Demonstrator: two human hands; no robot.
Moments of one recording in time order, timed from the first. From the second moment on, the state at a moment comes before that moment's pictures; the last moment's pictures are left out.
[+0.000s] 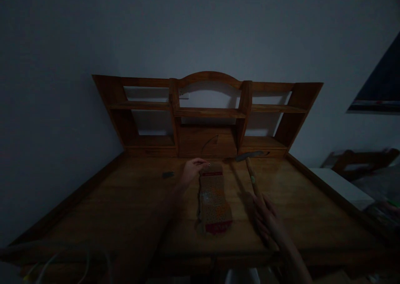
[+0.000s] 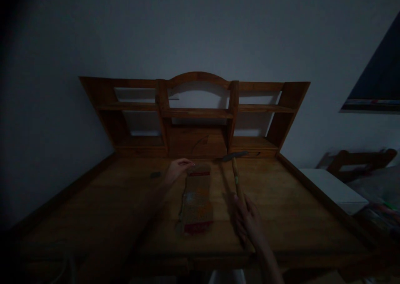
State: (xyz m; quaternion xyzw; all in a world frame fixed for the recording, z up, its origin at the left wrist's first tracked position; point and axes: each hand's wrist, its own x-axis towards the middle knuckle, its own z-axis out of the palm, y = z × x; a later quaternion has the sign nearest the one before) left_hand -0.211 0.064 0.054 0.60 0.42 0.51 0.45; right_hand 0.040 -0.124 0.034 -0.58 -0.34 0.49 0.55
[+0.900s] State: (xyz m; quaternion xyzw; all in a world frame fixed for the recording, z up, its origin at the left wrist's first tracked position) left_hand -0.238 0.031 0.039 0.75 0.41 0.46 0.24; right_hand 0.044 -0.124 0.020 -0.57 -0.37 0.50 0.54
